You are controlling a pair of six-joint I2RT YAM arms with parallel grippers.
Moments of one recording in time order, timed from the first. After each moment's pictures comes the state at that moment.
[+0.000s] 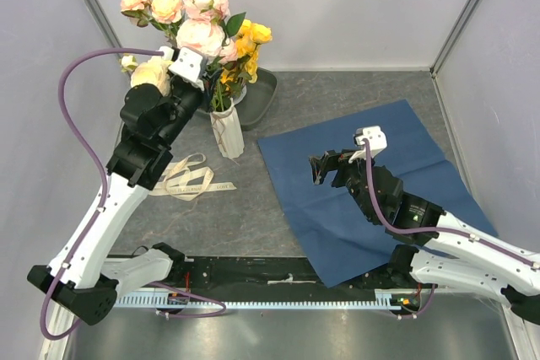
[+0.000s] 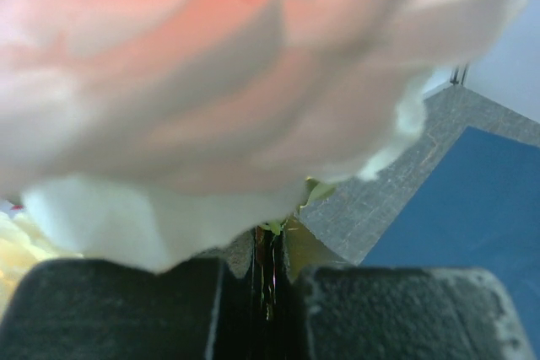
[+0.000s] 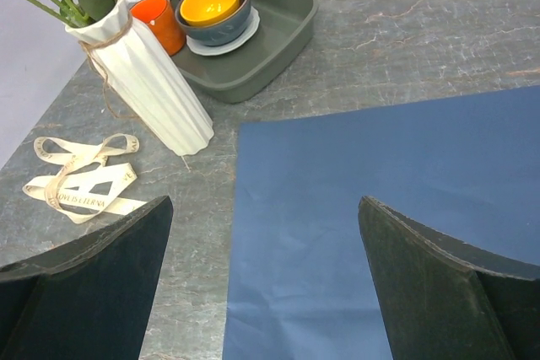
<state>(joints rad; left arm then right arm) -0.47 1.06 1.32 -0.11 0.02 0.18 1.04 0.78 0.77 -0.15 0.67 0.38</state>
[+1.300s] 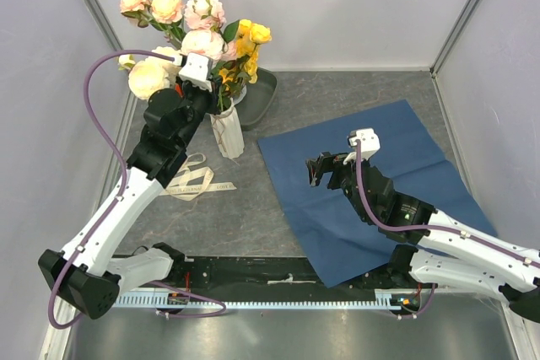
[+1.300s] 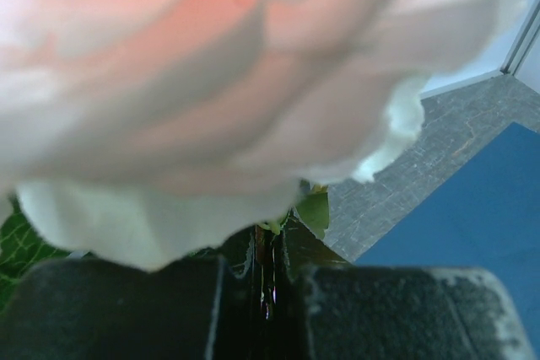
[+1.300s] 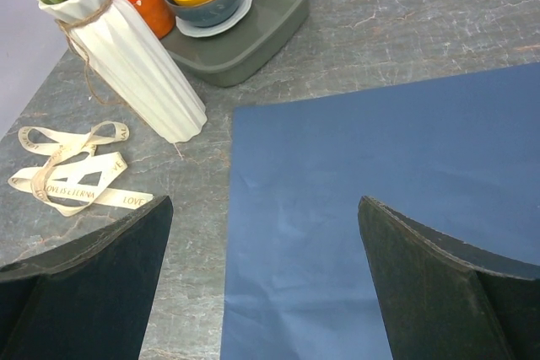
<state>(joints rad) -0.47 1.10 1.15 0.01 -0.13 0.09 1.04 0.83 0.74 -0.14 0.68 0.42</state>
